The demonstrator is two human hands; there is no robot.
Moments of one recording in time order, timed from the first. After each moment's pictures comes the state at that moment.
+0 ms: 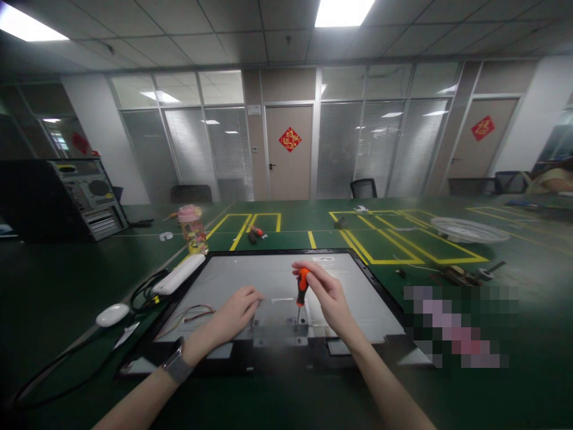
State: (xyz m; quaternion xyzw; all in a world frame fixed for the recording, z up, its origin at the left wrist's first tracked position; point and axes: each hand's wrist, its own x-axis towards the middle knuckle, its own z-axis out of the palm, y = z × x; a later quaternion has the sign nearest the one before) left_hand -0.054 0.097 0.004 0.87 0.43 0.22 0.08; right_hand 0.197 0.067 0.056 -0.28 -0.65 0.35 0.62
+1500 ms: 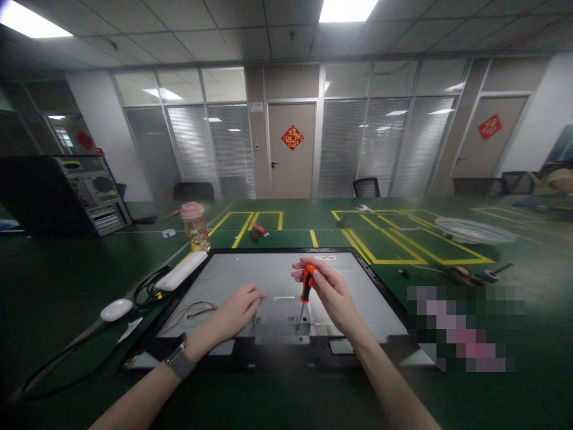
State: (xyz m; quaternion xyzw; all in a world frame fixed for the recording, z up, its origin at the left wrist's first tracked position) left_hand -0.055 0.098 0.002 0.88 0.42 0.23 0.07; right_hand 0.198 0.070 0.053 -0.22 -0.59 0.48 0.62
